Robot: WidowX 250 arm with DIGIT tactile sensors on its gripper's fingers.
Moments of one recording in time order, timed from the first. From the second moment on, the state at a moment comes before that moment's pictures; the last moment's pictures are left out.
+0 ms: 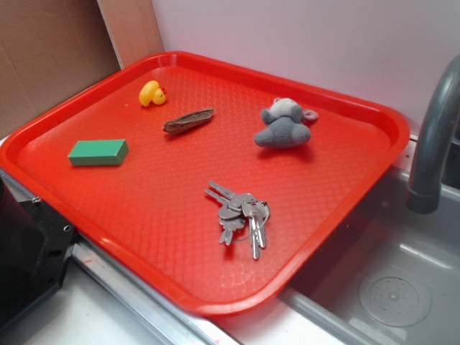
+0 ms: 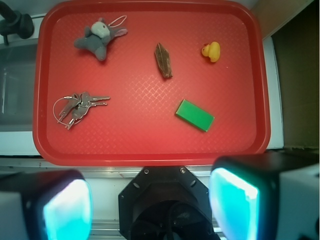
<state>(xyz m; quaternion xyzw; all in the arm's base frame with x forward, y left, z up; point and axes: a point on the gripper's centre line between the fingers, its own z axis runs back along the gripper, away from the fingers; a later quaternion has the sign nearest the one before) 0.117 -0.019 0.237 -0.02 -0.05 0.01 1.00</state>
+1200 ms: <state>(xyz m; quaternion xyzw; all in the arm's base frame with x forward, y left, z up) 0.248 0.061 0.172 0.06 0.00 -0.07 1.00</state>
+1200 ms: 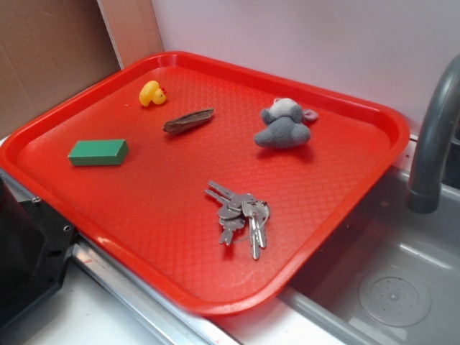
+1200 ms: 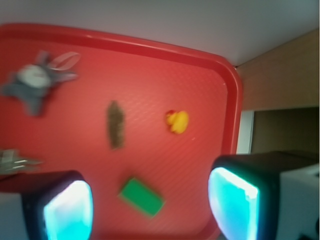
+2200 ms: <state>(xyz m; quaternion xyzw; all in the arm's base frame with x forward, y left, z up) 0.267 0.098 0.020 0.05 0.06 -0.01 1.00</state>
